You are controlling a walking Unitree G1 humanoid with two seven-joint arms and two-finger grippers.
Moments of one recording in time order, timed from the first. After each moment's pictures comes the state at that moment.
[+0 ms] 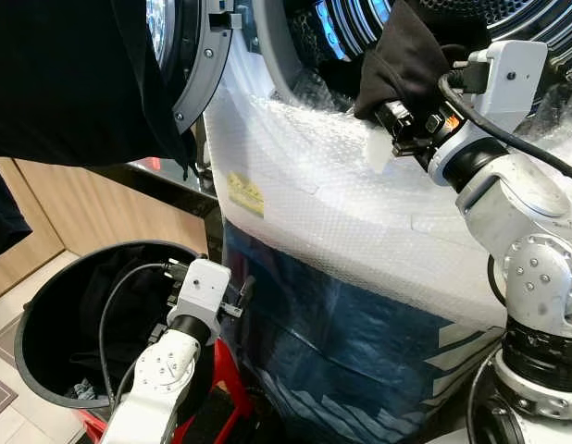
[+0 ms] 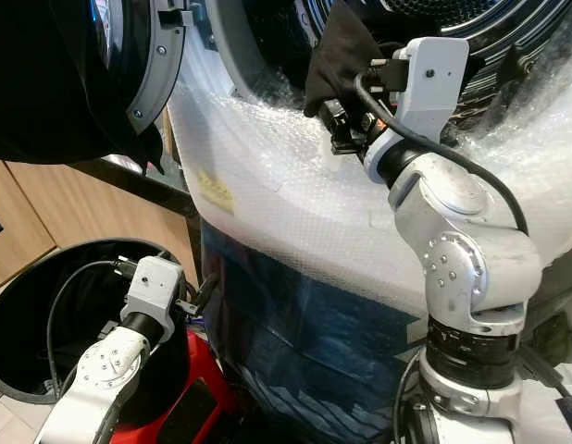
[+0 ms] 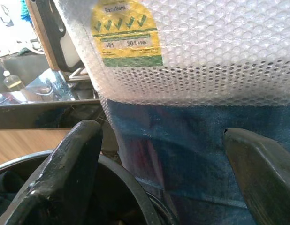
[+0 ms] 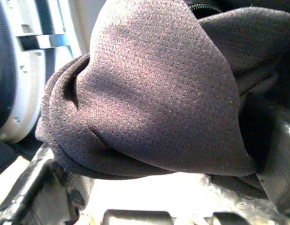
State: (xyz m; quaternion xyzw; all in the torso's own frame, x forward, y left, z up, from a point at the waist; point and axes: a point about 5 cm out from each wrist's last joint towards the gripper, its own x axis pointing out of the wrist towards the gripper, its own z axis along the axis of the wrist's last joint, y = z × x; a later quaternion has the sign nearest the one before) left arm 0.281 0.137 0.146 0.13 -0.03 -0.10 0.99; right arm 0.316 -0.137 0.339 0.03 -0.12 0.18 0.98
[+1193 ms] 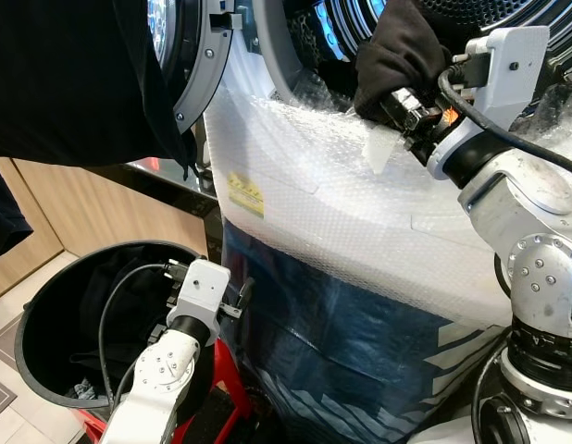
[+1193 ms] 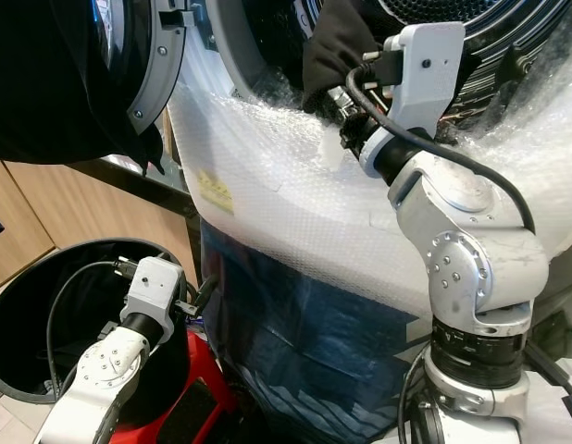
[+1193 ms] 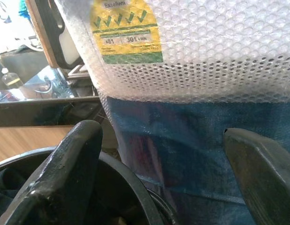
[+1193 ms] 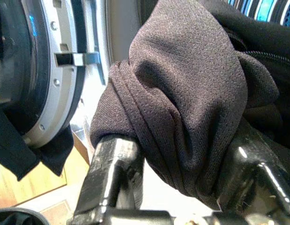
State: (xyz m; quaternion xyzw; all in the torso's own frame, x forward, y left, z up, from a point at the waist) left arm 0.281 0.138 0.145 0.13 -0.02 -0.10 0.99; right arm 0.312 -0.129 0.355 0.01 -0.15 0.22 0.96
